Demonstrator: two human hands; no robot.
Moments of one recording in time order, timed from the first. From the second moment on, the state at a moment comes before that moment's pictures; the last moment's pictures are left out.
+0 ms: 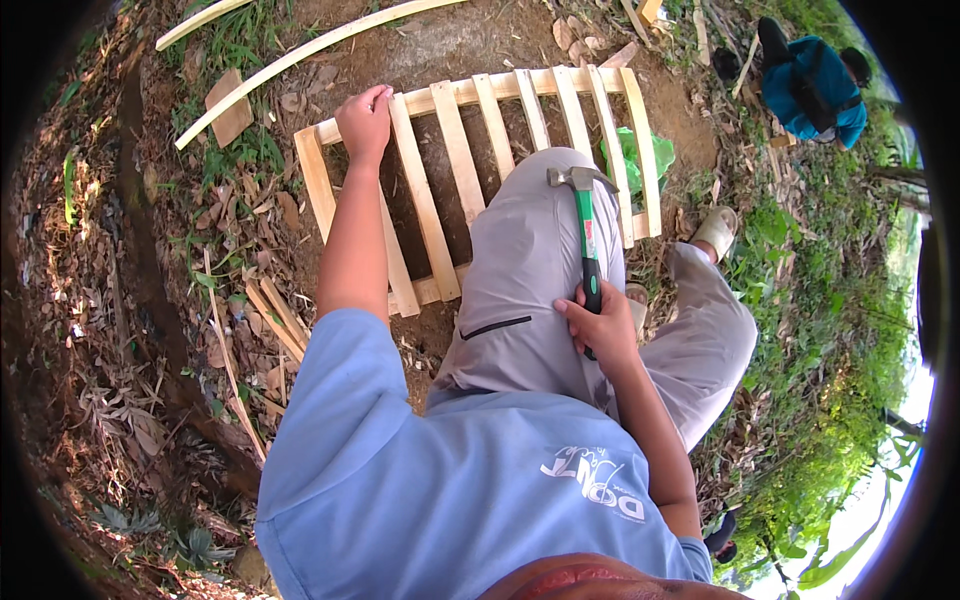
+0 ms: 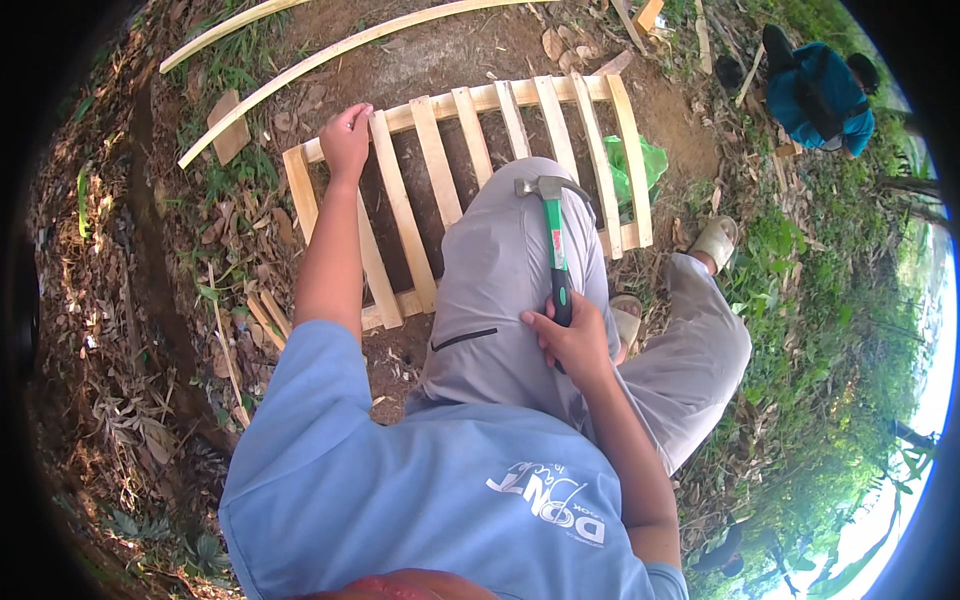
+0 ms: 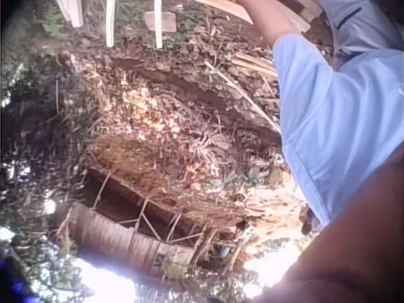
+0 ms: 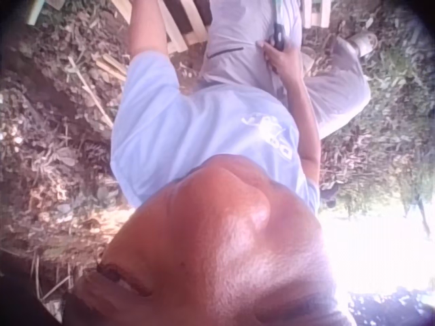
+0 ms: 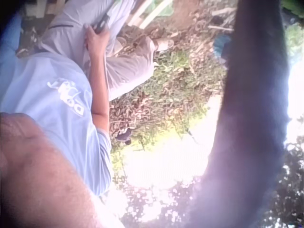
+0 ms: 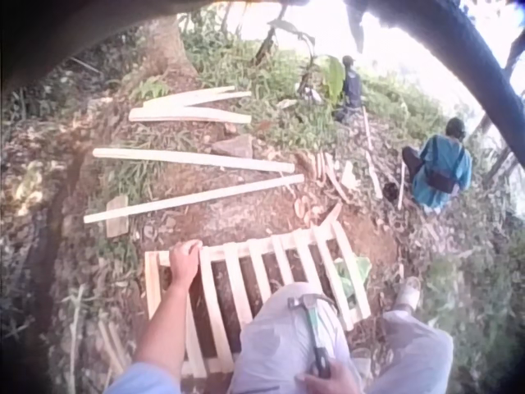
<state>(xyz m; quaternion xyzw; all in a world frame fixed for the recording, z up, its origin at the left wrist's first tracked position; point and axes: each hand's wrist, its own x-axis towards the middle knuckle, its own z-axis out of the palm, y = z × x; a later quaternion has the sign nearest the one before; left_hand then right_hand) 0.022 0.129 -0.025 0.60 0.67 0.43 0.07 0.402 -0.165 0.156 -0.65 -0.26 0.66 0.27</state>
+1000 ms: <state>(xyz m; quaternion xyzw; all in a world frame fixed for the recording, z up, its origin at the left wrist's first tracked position) 0.026 0.122 -0.020 0.65 0.65 0.38 0.06 0.237 0.089 0.189 -0.58 -0.71 0.39 0.09</state>
